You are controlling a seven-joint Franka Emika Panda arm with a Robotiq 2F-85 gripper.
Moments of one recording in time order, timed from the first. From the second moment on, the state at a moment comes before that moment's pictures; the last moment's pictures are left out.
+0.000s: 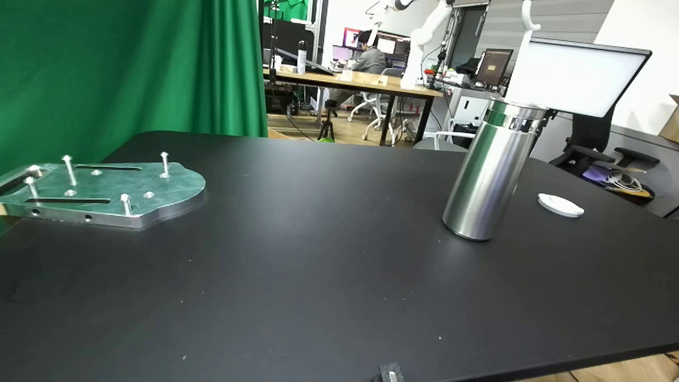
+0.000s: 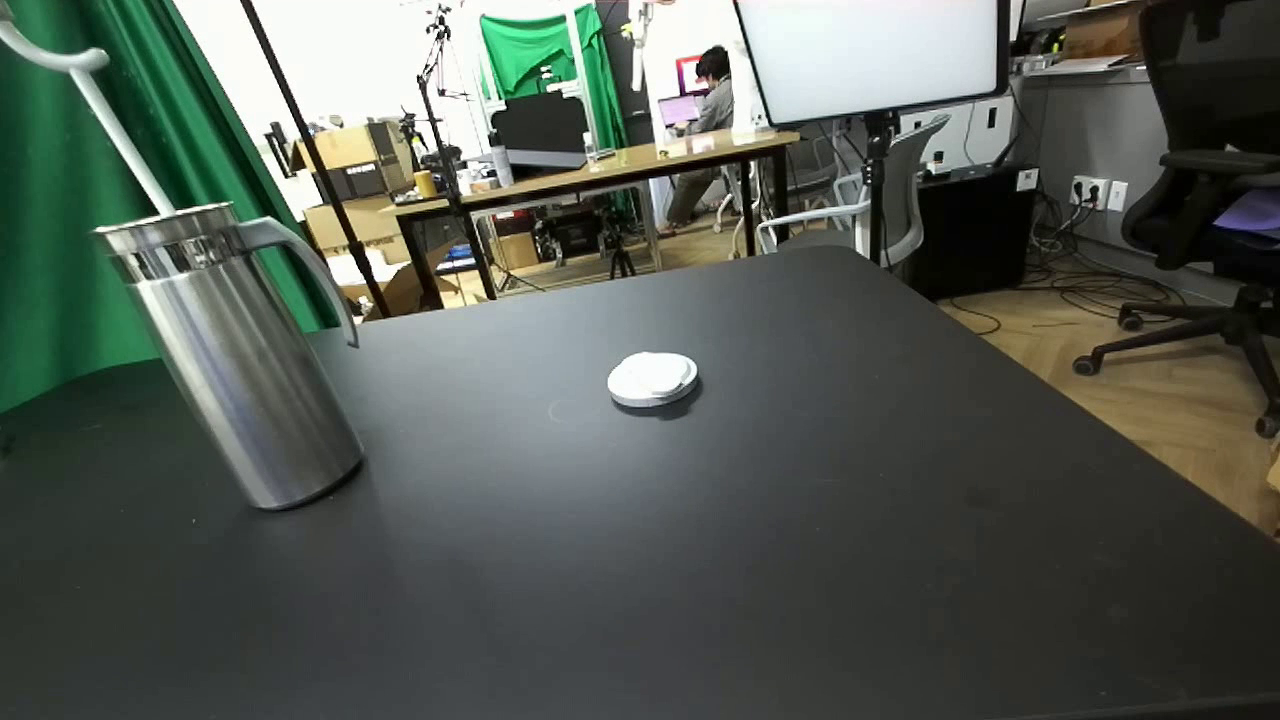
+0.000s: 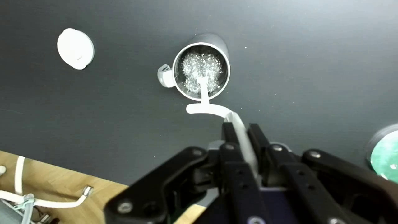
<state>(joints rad) 0.06 -0.36 0.05 -2.18 -0.04 1.86 -0.22</state>
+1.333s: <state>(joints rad) 0.06 -0.40 0.00 -2.19 0.08 1.89 -0.33</state>
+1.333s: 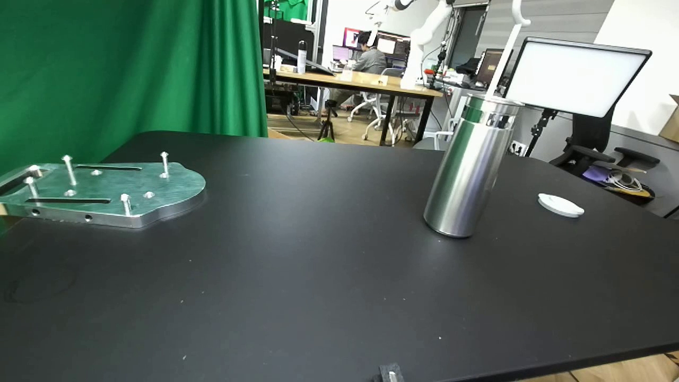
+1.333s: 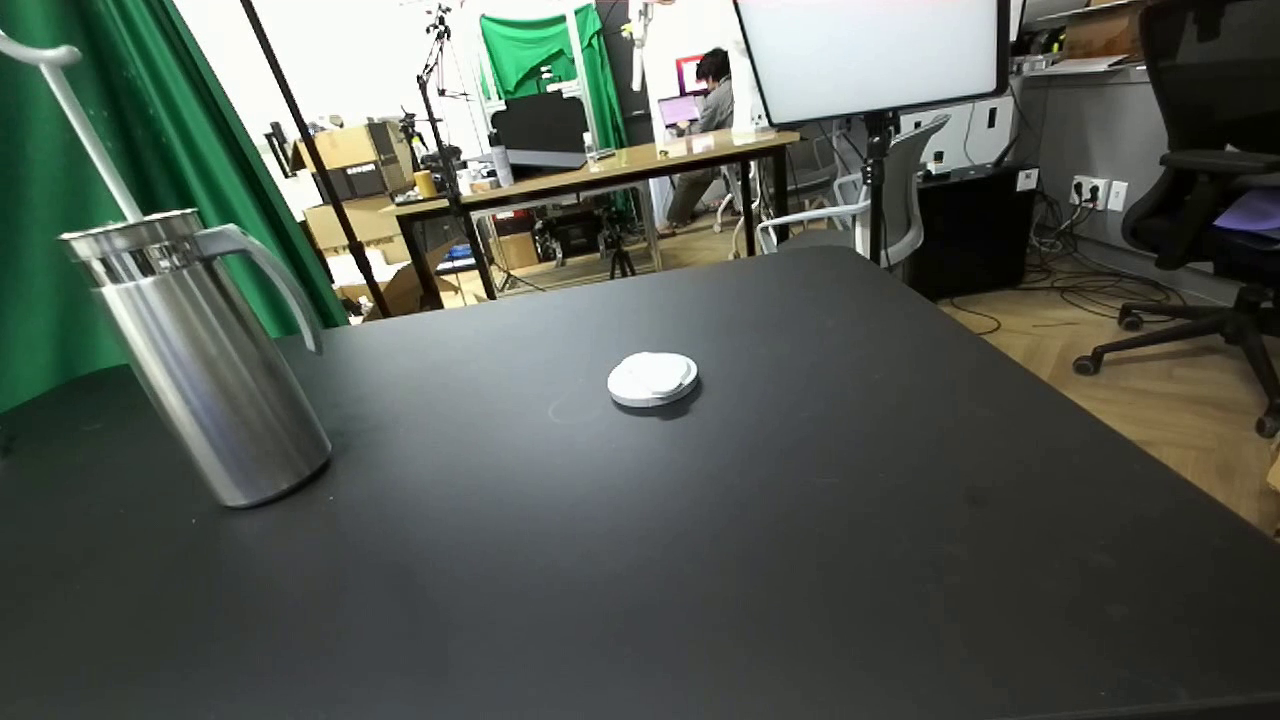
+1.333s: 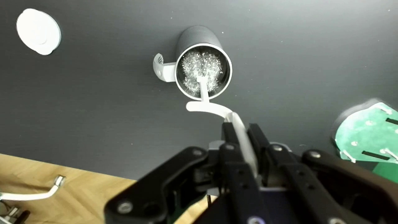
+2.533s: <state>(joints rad) 0.06 -0.16 0.00 -2.28 0.11 1.91 -0.37</state>
